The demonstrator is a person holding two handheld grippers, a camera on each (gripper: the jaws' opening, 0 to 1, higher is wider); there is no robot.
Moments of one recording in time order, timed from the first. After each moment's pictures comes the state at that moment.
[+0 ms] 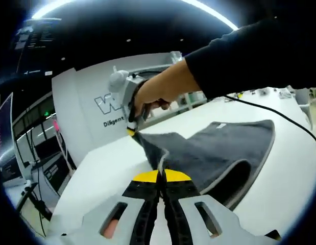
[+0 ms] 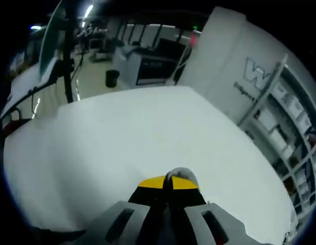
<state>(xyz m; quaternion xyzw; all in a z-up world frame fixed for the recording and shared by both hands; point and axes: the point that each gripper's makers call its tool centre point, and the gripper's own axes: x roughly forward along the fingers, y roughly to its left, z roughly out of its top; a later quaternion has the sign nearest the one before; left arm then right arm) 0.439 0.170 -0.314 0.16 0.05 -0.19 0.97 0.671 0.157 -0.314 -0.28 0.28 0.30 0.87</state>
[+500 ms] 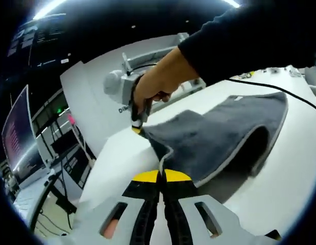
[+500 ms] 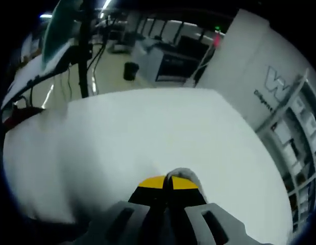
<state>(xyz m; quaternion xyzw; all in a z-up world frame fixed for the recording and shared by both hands) 0.424 0.255 -0.338 0.23 0.10 -0.09 0.96 0.655 0.259 -0.352 -0.32 0.28 0.36 0.83</state>
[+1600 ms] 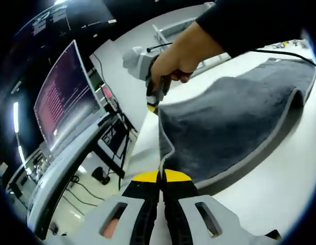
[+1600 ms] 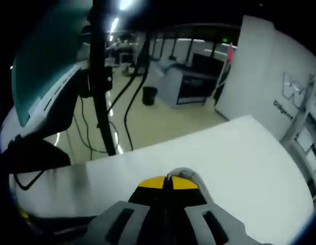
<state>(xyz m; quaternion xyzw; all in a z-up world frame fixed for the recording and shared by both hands) 0.395 0.415 -0.380 0.26 0.18 0.08 0.95 0.637 0.437 -0.373 -0.23 0.24 0.44 0.83</state>
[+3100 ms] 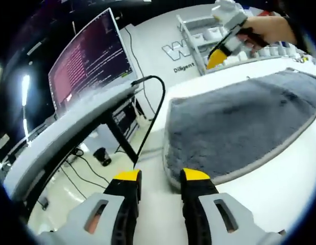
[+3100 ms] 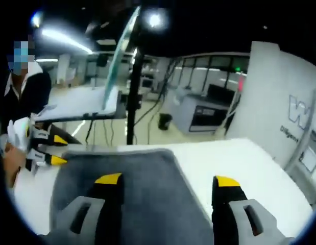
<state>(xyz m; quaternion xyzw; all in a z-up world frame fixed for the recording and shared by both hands) 0.371 0.457 -0.389 0.16 0.18 0.14 0.96 0.594 0.261 -0.289 -0.21 0.12 0.50 0.83</state>
